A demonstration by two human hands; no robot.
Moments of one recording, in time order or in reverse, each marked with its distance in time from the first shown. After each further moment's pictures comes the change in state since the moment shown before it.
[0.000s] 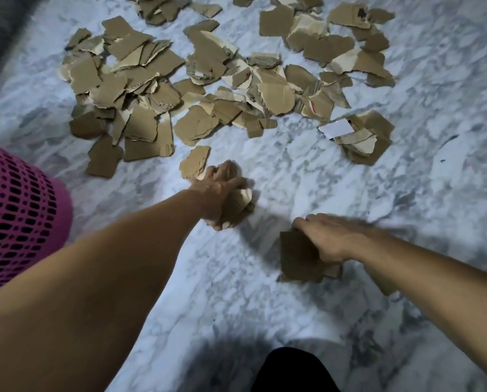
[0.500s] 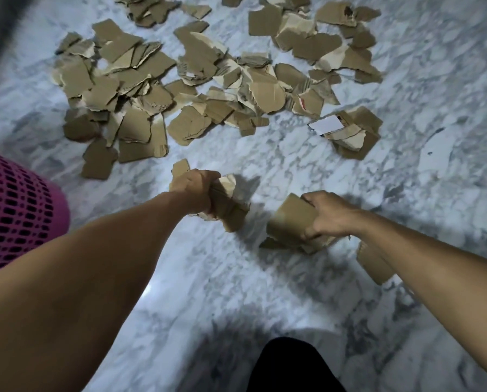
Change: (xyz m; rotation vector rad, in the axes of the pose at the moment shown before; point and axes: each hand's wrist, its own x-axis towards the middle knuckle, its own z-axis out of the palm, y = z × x) left_hand -0.010 -0.009 -0.002 -0.300 0.194 -0.153; right_hand -0.004 0.016 -0.014 0.490 0.208 0.151
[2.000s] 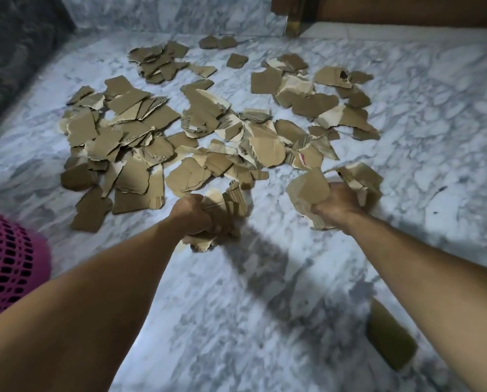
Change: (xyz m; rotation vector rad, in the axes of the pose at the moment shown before) left_hand 0.063 -0.009 -0.026 -0.656 0.034 -0.342; right_hand 0.092 0.002 -0.074 0.384 0.473 0.225
